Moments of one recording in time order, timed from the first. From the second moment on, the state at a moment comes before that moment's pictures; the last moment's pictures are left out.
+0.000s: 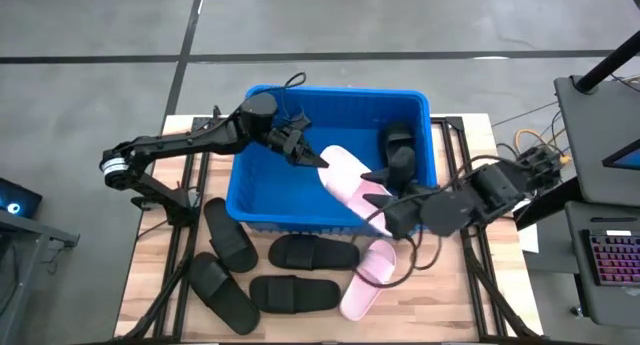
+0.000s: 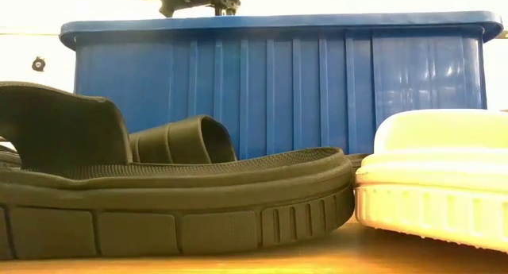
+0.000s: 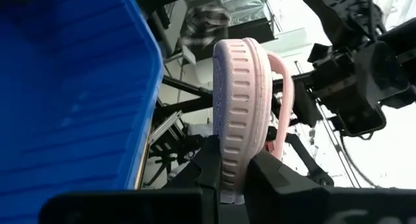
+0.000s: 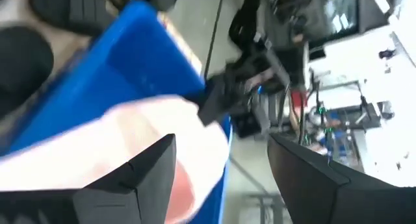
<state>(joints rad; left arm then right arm) 0.37 1.42 1.17 0.16 0.83 -1.18 0.50 1.55 1.96 -1.03 0.83 -0.67</state>
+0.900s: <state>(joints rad) 0.38 1.42 1.18 0.18 0.86 -1.19 0.43 1.76 2.20 -1.37 0.88 -0.59</state>
